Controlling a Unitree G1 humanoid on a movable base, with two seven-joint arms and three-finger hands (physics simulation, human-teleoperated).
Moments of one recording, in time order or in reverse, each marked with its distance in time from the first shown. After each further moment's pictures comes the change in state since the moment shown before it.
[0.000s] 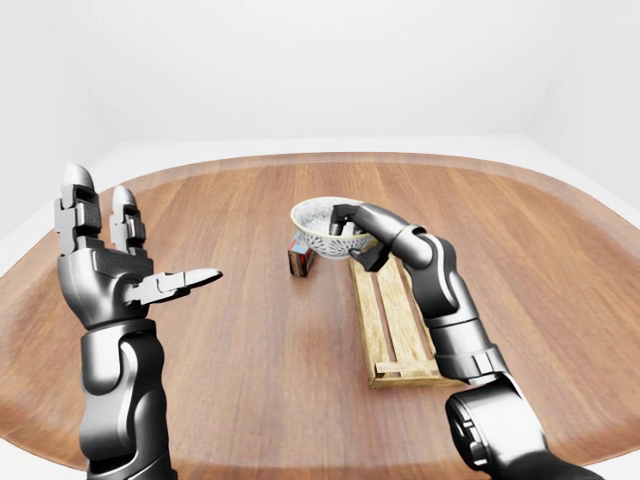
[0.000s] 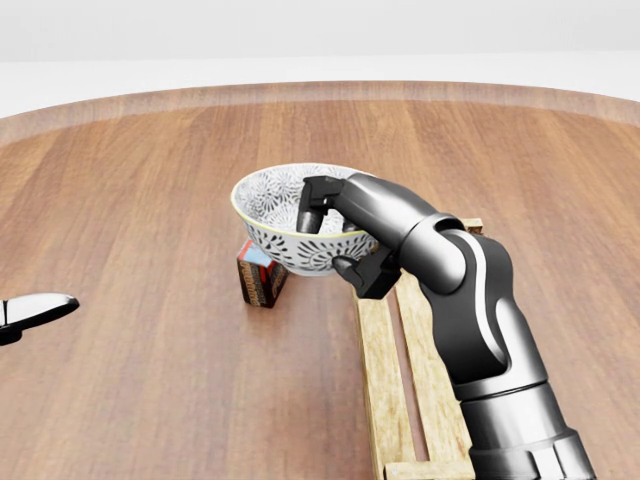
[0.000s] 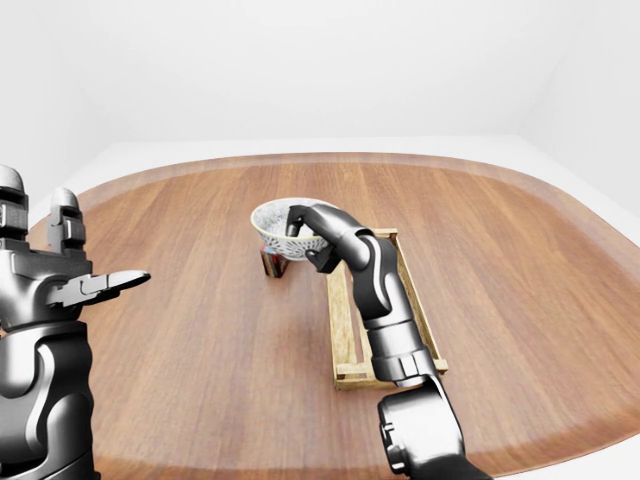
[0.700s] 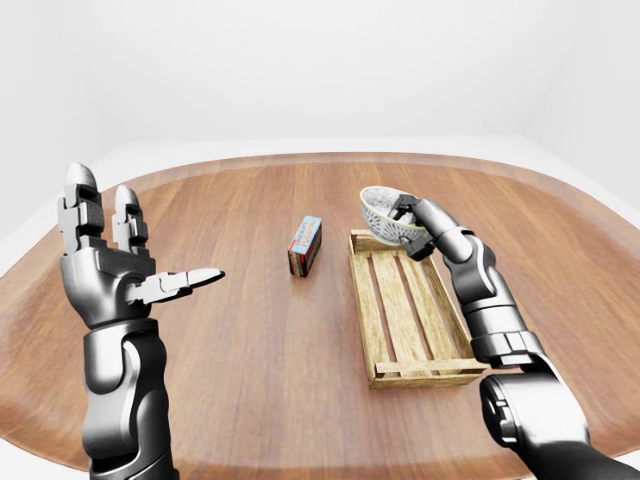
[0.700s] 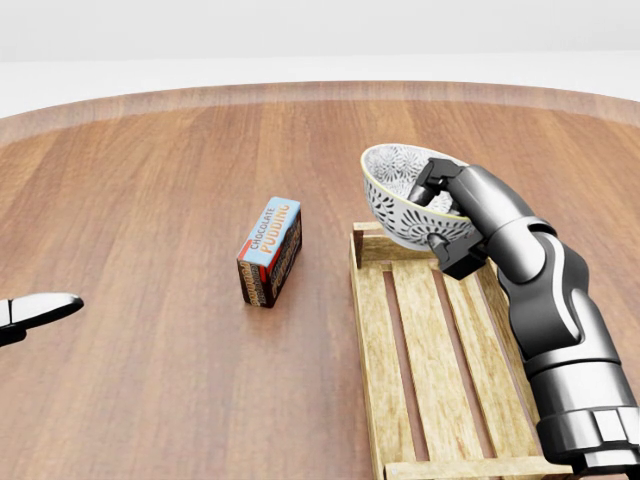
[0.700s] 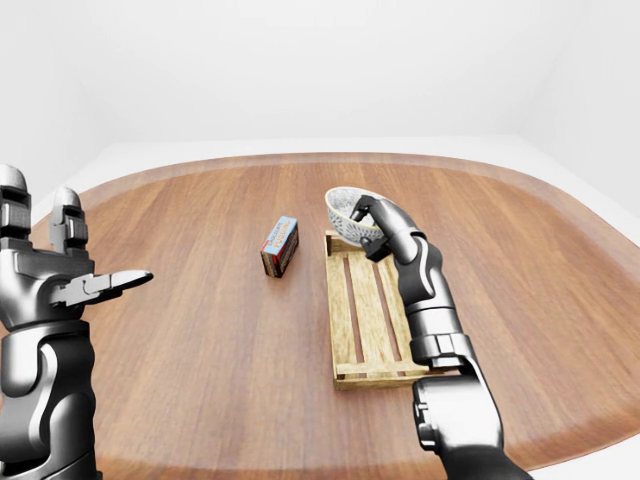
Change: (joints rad) left arm -0.002 -0.005 -0.010 -0.001 0.010 0.000 0.002; right arm -0.051 -0.200 -0.106 0.320 0.139 0.000 -0.315
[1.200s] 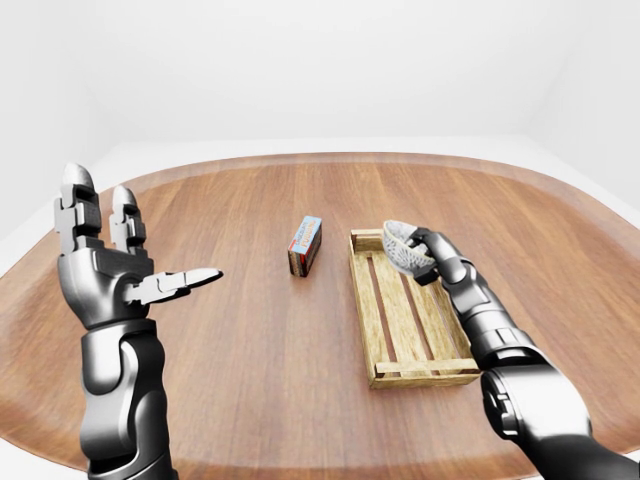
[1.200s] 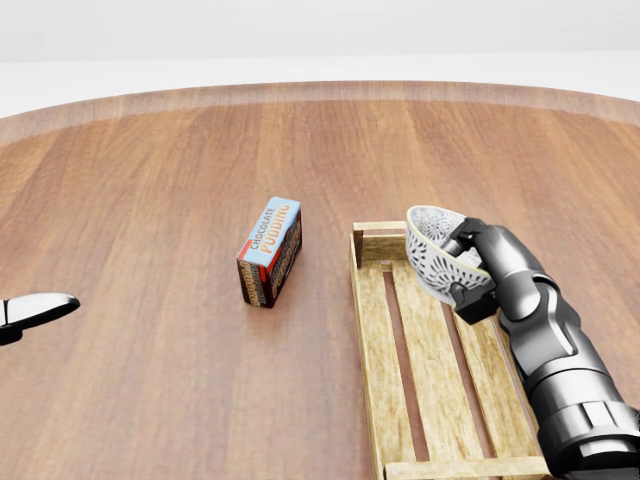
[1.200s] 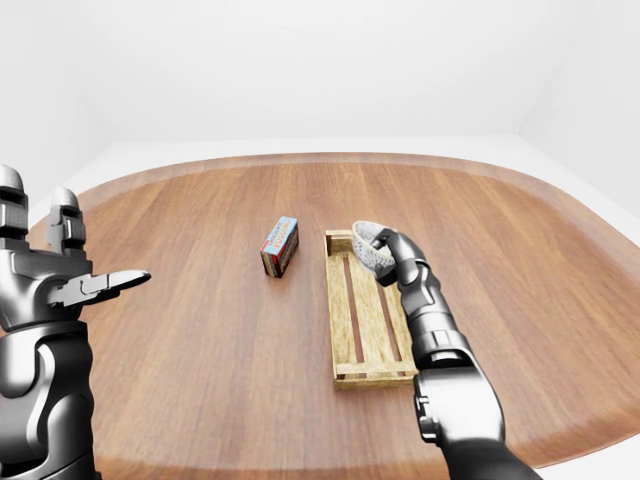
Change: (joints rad) left arm 0.002 0.003 0.007 -0.002 -0.008 0.000 0.001; right arm -0.041 -0.019 0.015 0.434 0.104 0.000 -0.255
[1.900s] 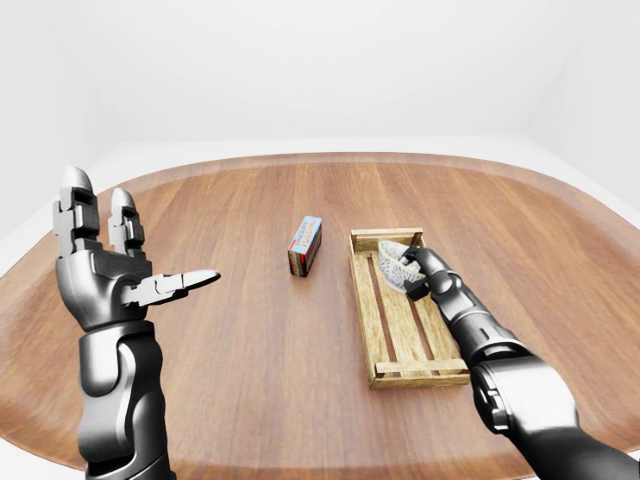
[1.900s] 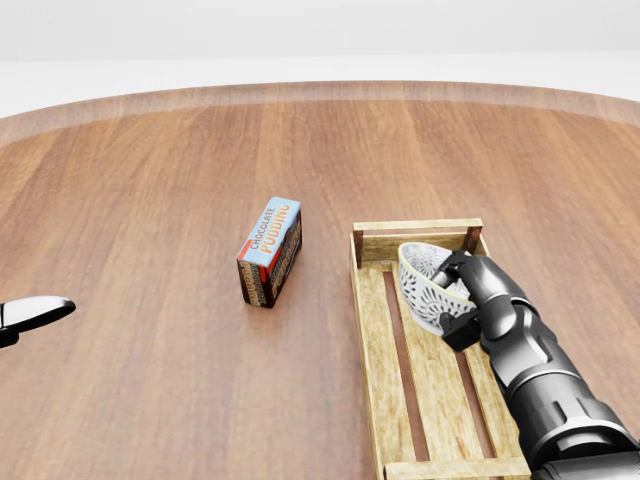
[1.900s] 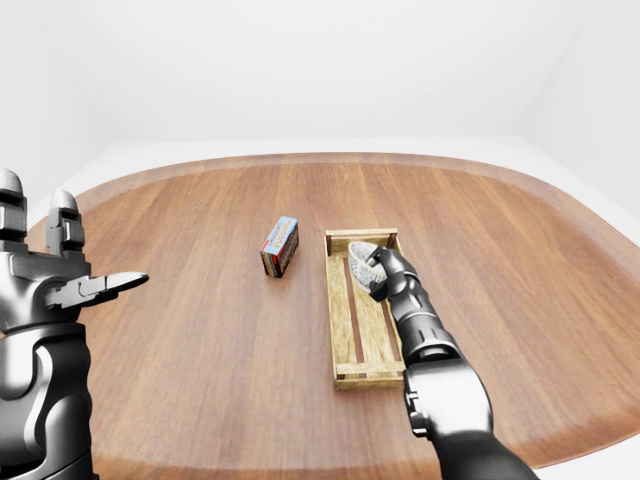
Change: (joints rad) left arm 0.008 0.002 0.011 0.005 -0.009 0.000 -0.007; right arm -0.047 0.044 0.037 0.218 0.000 0.000 -0.067
